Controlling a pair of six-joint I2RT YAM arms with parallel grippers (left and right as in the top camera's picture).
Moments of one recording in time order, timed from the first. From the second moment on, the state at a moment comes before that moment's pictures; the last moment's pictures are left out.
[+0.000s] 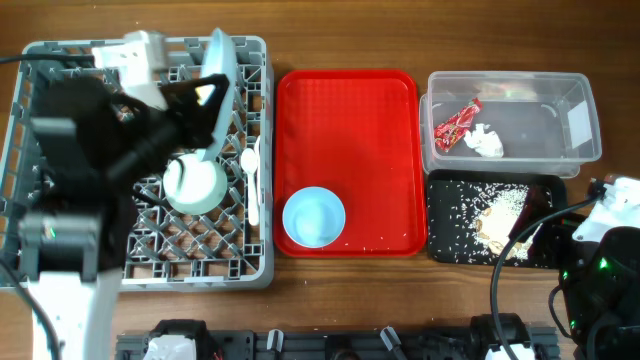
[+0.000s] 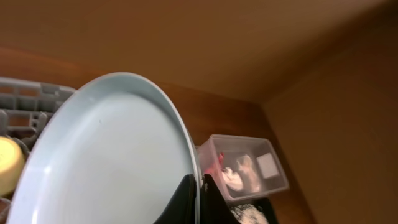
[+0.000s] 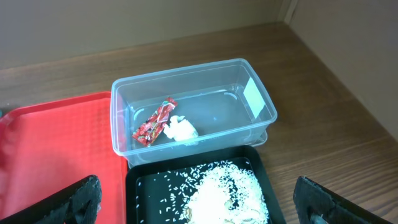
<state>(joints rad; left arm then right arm) -0.03 1.10 1.35 -0.65 0.57 -0.48 0.08 0.60 1.16 -1.11 0.31 0.17</state>
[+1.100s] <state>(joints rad) 0.07 1.63 1.34 -0.22 0.85 -0.95 0.08 0.60 1.16 -1.11 0.31 0.17</state>
